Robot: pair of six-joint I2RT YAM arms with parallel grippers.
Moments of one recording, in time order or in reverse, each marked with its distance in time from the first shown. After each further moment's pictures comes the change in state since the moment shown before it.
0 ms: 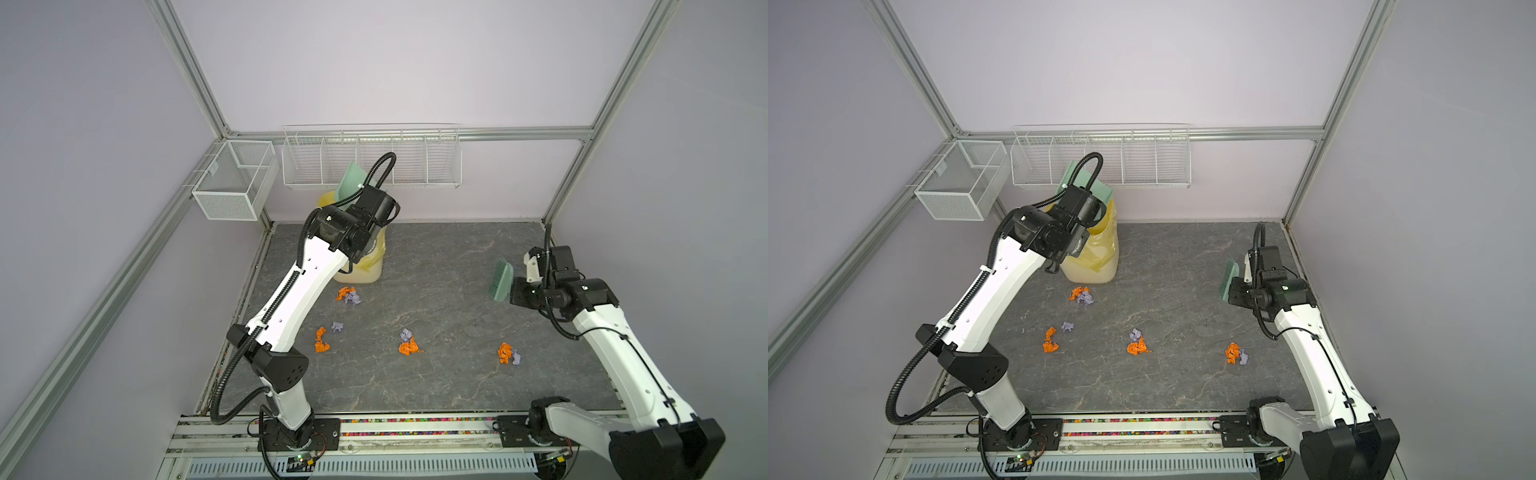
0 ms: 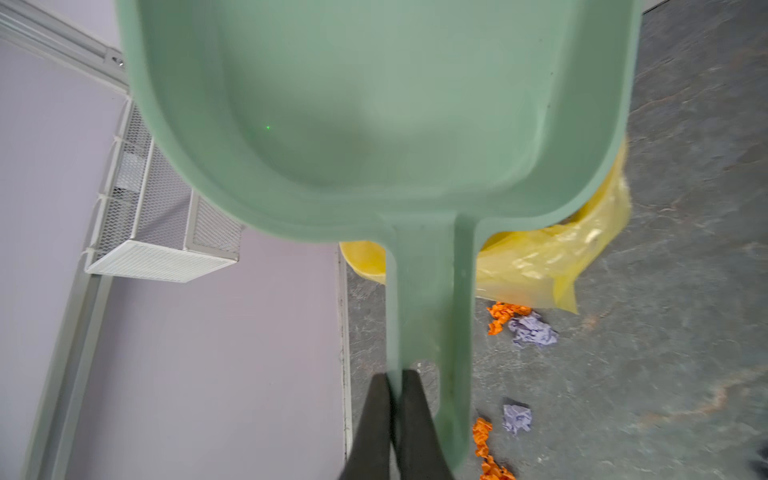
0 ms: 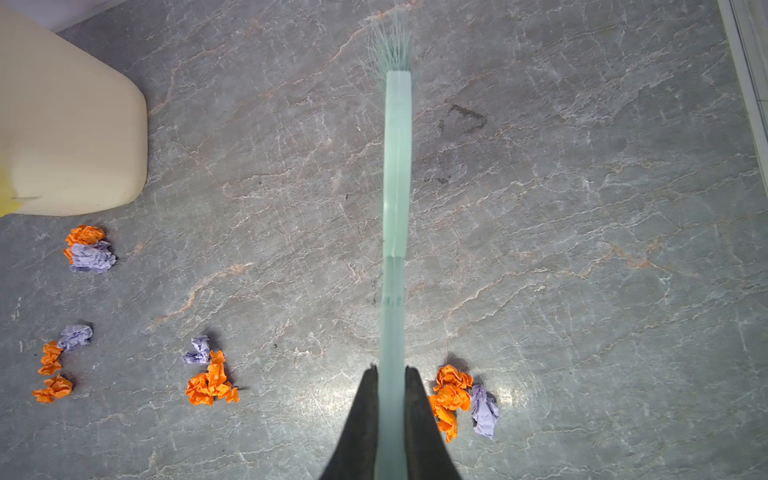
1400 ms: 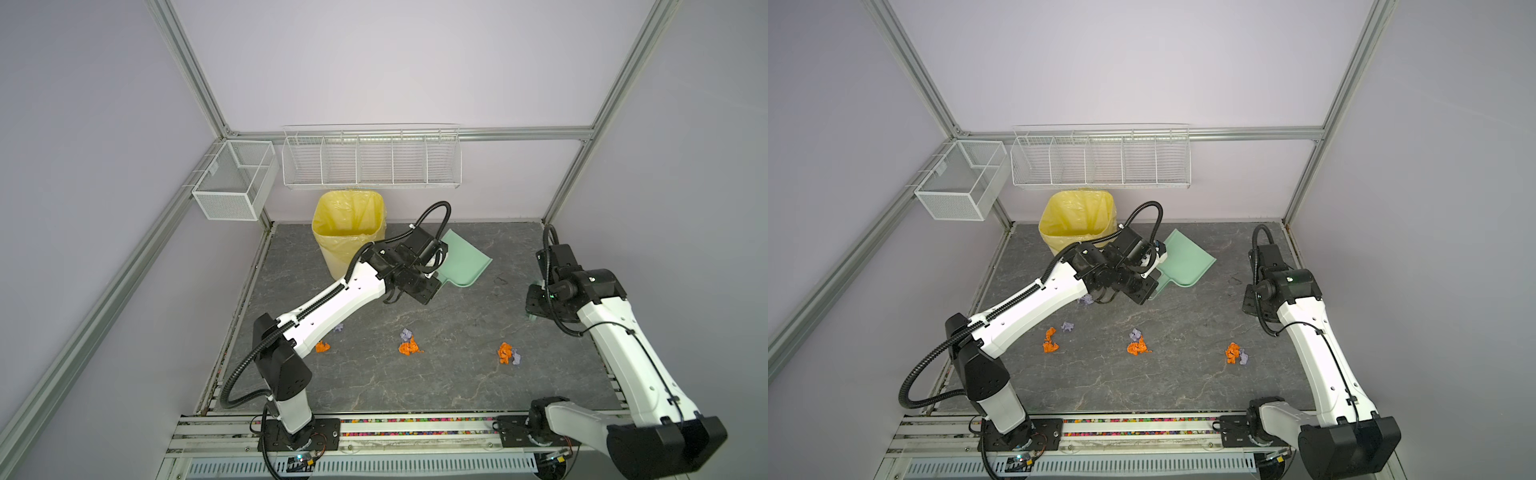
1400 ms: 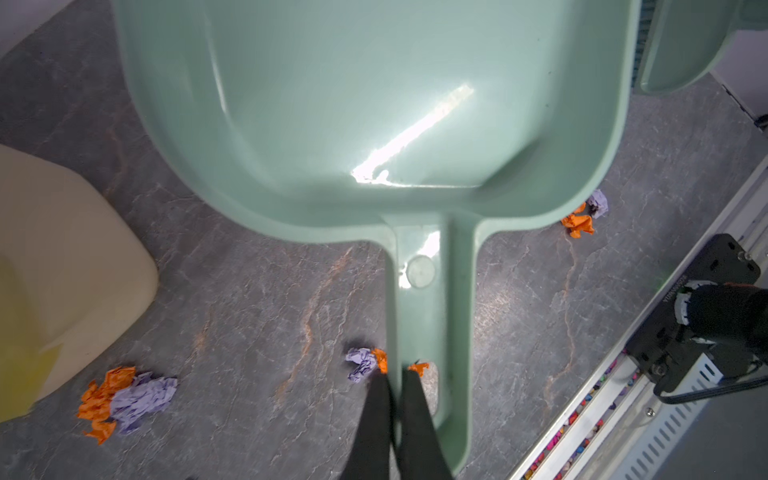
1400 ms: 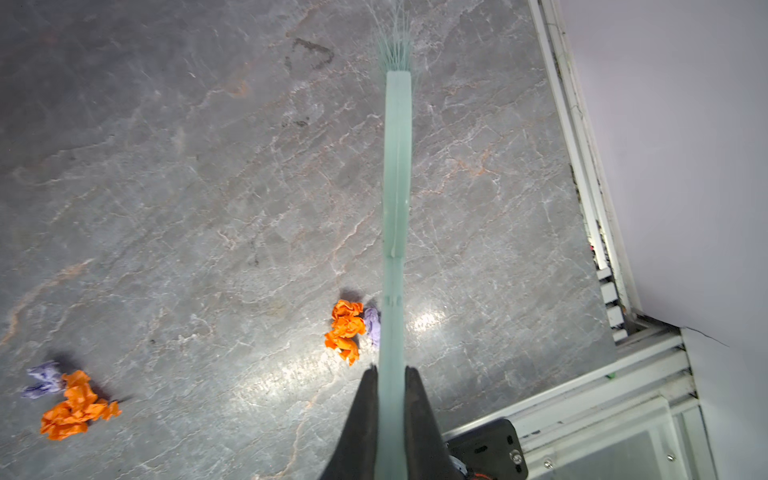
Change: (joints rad) left arm -0.229 0.014 -0.385 0.363 0.803 -0.072; right arm 0.000 0.047 0.130 -0.340 0.292 0.079
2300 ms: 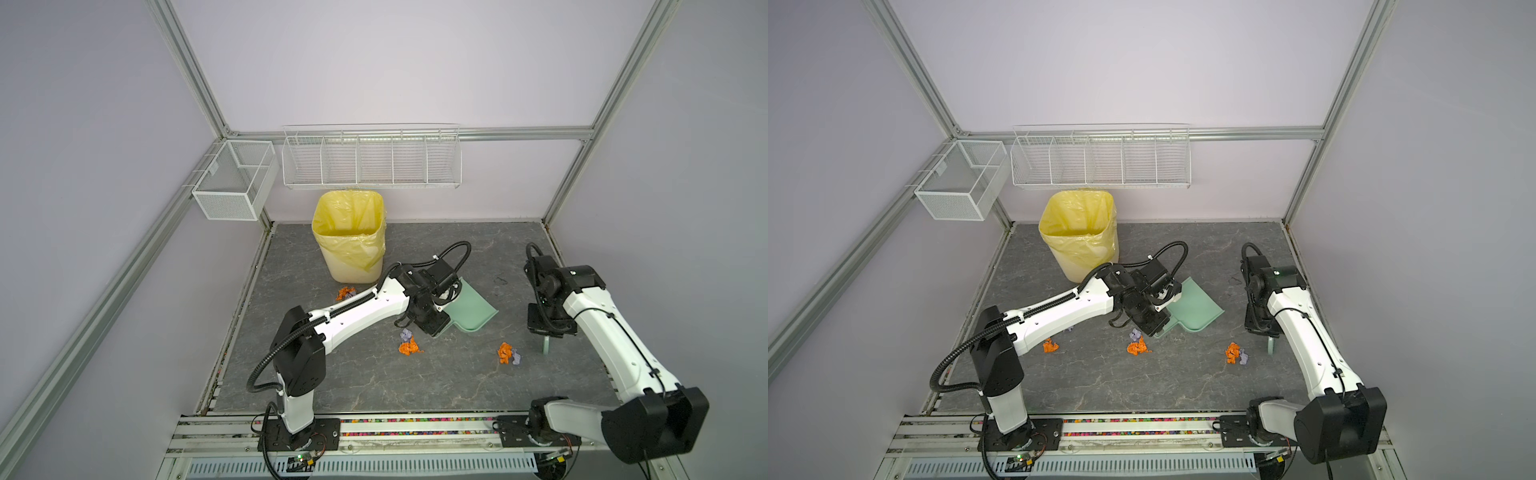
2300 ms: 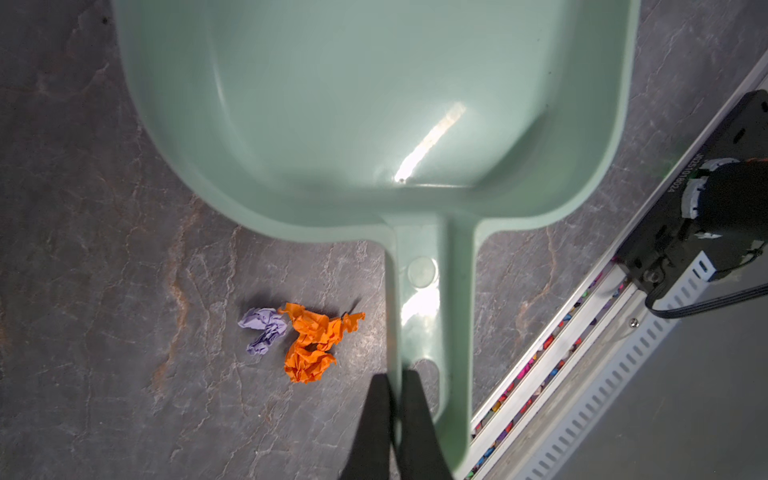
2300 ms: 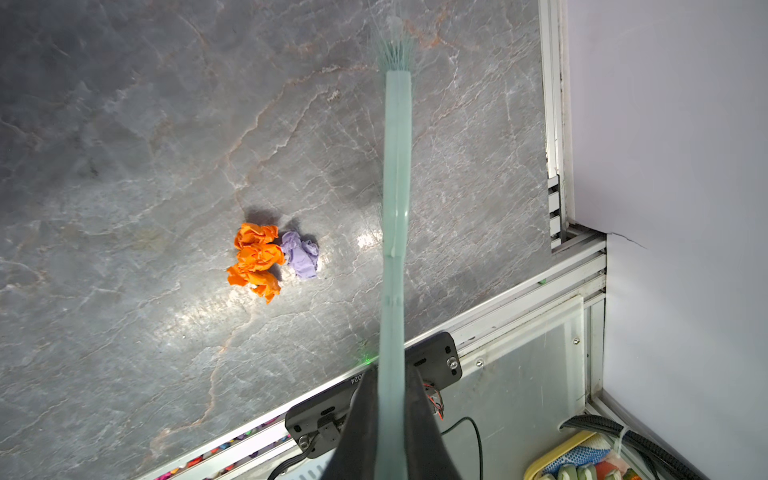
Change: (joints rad) left arm -0.098 0.081 -0.136 -0.029 0.101 -0.021; right arm 0.000 0.082 -0.080 -0.178 0.059 0.018
